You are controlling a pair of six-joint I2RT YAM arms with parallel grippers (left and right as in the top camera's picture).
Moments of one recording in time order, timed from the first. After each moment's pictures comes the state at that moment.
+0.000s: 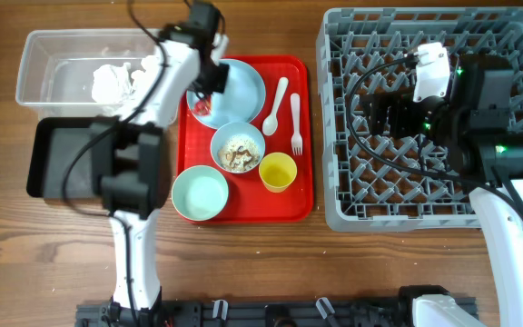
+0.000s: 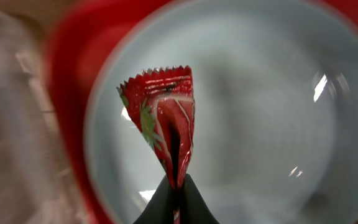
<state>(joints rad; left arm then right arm) -0.24 2.28 1.97 -0.99 -0.03 -0.02 0.03 1.25 1.21 -0.72 -0.32 -0.06</state>
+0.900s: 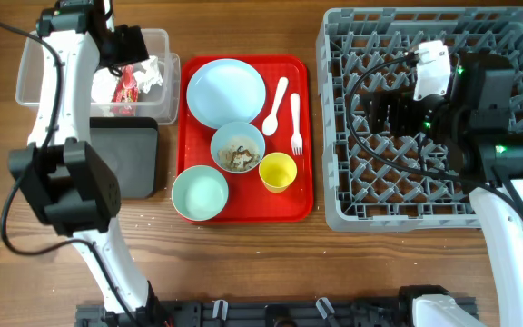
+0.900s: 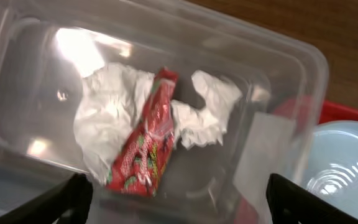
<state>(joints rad) 0.09 2.13 2.03 -1.05 -0.04 -0.18 0.03 1.25 1.21 -0.70 -0.32 -0.06</state>
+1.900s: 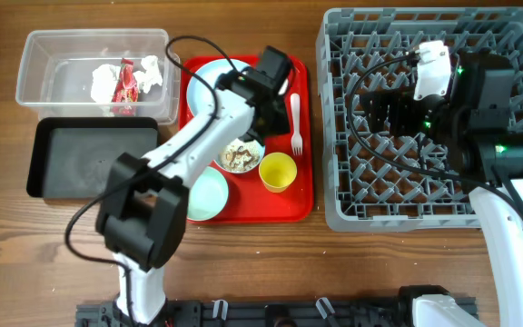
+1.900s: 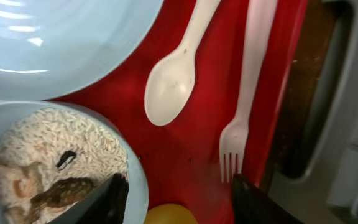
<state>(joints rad) -0.57 2.02 1.61 -0.87 0.04 -0.71 0.03 1.25 1.21 -0.70 -0.32 -0.03</state>
